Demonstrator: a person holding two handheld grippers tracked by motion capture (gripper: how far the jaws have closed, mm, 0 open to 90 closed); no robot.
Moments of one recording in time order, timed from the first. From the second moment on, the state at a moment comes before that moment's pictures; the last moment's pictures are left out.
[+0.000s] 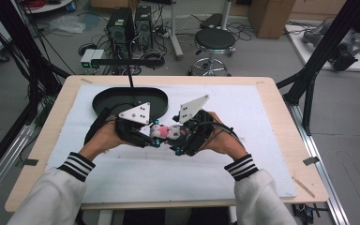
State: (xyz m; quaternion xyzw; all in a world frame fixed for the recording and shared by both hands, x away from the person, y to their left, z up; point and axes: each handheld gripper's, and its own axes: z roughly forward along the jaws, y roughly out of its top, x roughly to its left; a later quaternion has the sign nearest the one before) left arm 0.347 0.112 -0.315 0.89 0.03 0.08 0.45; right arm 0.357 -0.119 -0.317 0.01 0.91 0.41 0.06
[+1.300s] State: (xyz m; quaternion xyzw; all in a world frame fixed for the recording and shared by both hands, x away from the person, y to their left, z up) left arm 0.357 0.219 -0.290 0.78 0.29 0.22 0.51; right arm 0.324 -0.281 -0.363 0.26 0.74 0.58 0.23
